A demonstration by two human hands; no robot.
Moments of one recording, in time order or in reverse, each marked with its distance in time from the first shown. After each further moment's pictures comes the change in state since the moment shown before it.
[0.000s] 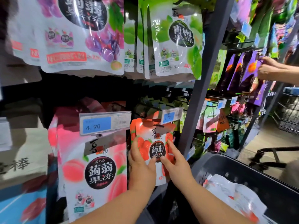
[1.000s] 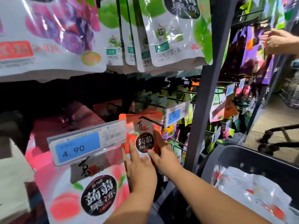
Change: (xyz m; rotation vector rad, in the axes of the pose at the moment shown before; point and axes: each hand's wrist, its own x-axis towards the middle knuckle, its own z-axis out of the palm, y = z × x) left_hand 0.052 -0.015 0.010 0.137 0.060 -0.174; right_hand 0.075 0.013 0.062 -0.207 -0.100 -0.051
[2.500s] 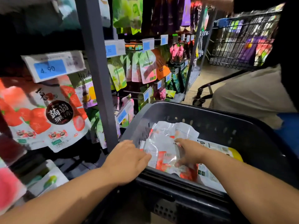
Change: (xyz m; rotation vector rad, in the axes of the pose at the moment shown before) left_hand -0.095 -0.013 0.105 0.734 -0.764 1.167; right_hand -0.182 0.192 -0.210 -0.586 -0.374 0.582
